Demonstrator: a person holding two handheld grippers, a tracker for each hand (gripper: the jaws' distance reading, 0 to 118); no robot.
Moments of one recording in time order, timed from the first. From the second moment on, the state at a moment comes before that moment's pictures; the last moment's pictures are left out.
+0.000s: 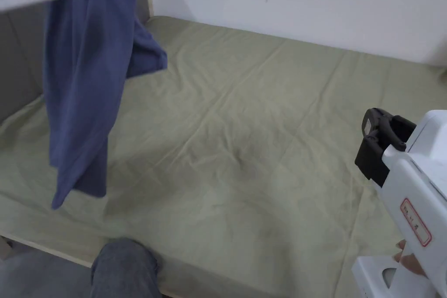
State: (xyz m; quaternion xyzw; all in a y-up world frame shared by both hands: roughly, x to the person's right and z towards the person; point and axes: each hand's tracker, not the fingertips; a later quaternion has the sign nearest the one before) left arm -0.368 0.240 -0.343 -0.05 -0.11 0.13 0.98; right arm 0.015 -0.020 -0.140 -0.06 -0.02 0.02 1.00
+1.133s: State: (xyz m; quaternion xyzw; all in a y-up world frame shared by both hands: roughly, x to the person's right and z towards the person) left arm -0.011 -0.146 -0.416 -0.49 -0.26 -0.08 0.83; right arm 0.113 -0.050 -0.093 -0.12 -0.20 -0.01 0.97
